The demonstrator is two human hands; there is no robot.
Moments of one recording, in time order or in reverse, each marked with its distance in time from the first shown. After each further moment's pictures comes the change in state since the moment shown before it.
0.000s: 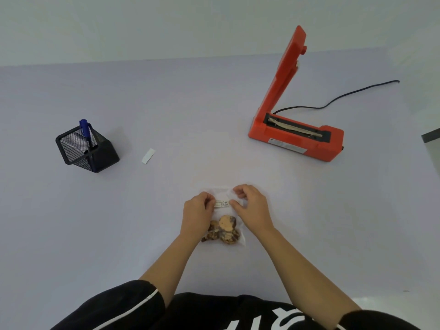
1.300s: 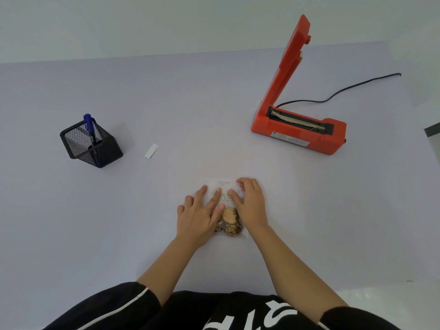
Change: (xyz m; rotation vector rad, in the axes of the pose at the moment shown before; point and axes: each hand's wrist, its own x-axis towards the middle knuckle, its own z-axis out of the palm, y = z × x) left_hand -0.024 -0.026 -0.004 0.602 -0.086 0.189; right_hand -0.007 -0.001 0.023 -0.039 0.131 -0.014
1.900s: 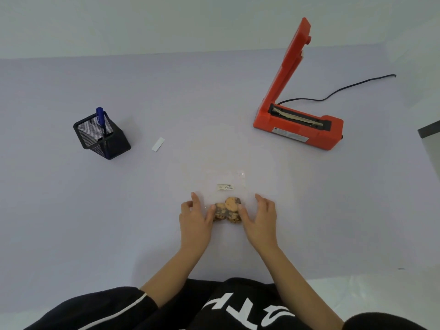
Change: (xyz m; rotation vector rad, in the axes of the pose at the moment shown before) left_hand -0.040 0.005 -0.006 -0.564 0.040 -0.316; right_hand -0.072 -0.006 -0.018 0.018 -0.008 0.270
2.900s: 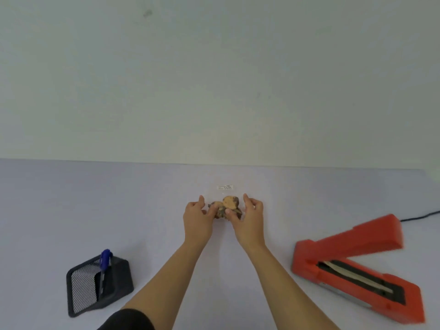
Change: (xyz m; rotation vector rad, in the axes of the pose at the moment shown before) left_hand 0.294 0.119 -0.121 -0.346 0.231 0.061; right_hand 0.281 -0.213 0.057 0.189 -0.039 -0.214
